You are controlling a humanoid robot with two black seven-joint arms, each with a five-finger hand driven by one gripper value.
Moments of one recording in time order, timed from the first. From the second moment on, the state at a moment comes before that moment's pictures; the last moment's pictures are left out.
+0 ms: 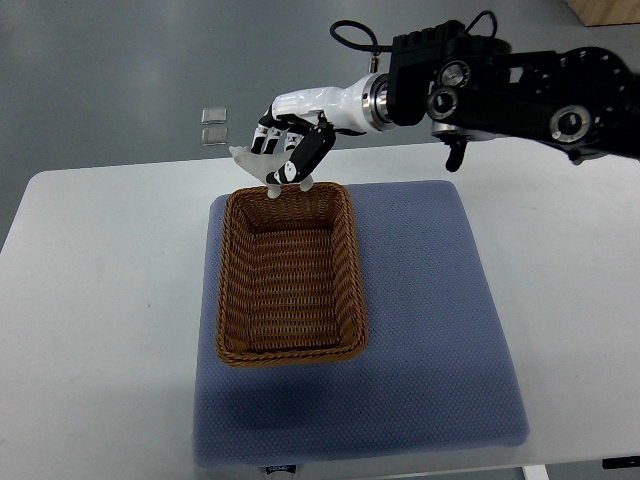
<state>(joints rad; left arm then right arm) -0.08 0.00 -0.18 -0.20 0.04 -0.02 0.14 1.54 -0.21 -0.08 1.11 -0.59 0.21 -0.18</state>
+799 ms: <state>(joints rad) -0.08 0.00 -0.18 -0.20 0.04 -0.02 0.14 1.26 0.00 -0.08 0.89 -0.77 0.14 -0.16</state>
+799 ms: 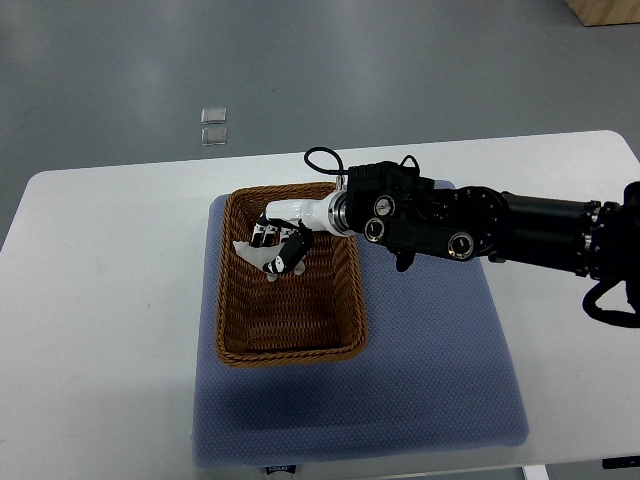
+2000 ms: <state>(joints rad) -0.08 0.00 -0.18 -0.21 0.04 -0.02 0.14 1.08 -0.17 0.59 0.85 -0.74 0.06 -0.12</state>
